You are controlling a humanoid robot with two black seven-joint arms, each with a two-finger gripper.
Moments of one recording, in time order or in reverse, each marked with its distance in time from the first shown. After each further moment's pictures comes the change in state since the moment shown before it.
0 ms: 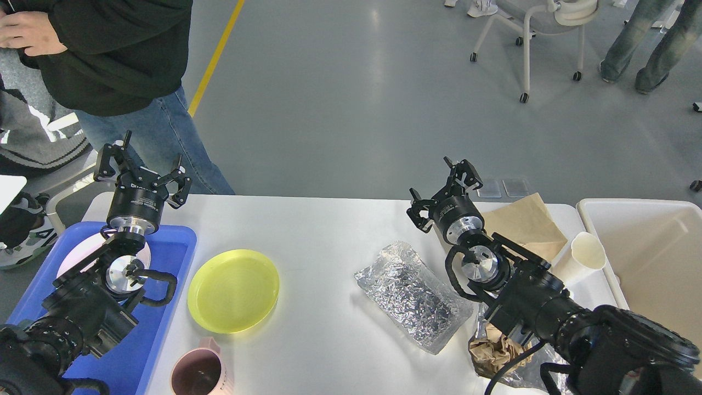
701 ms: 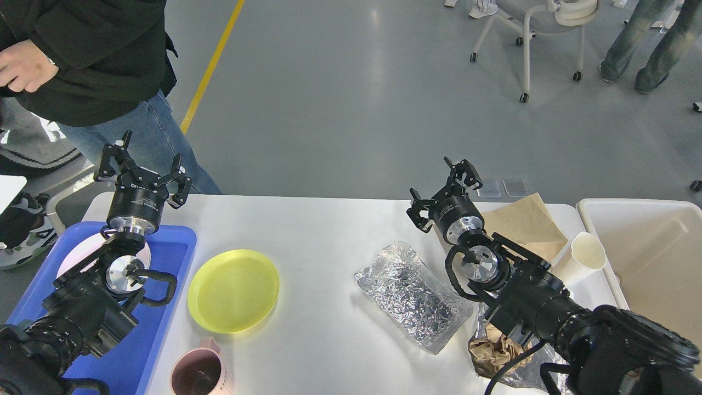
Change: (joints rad) left arm 0.000 0.000 0.000 0.000 0.000 0.000 0.000; right arm 0.000 0.000 0.000 0.000 0.000 0.000 0.000
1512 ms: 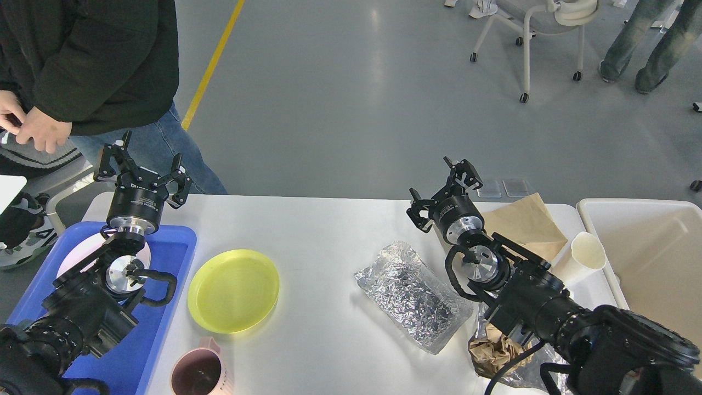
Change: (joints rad) left arm 0.000 0.000 0.000 0.000 0.000 0.000 0.000; right arm 0.000 0.000 0.000 0.001 0.000 0.000 0.000
